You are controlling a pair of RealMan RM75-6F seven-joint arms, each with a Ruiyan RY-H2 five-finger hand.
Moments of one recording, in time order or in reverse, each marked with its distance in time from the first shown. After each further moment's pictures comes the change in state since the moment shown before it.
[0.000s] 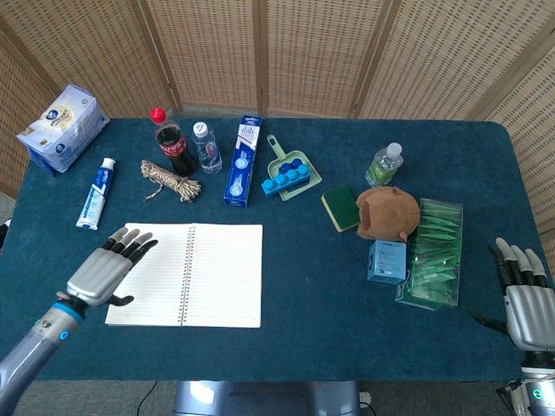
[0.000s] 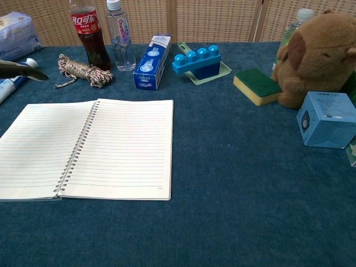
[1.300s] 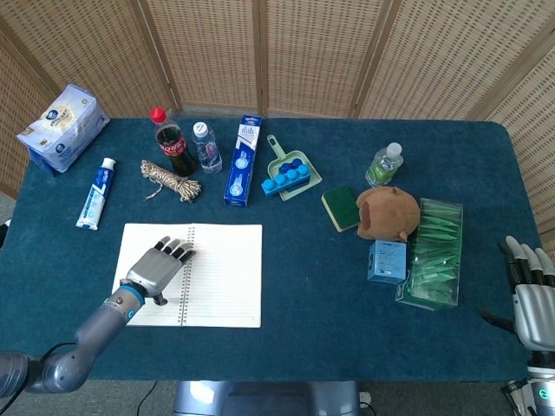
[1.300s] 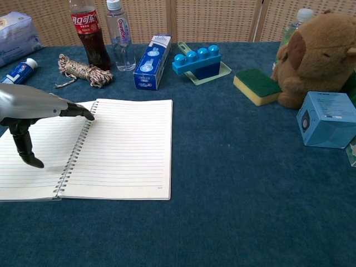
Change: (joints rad) left arm -0.415 -0.188 0.160 -0.055 -0.722 -0.007 0.482; right arm -0.008 0.012 0.014 -0.011 0.022 0.009 0.016
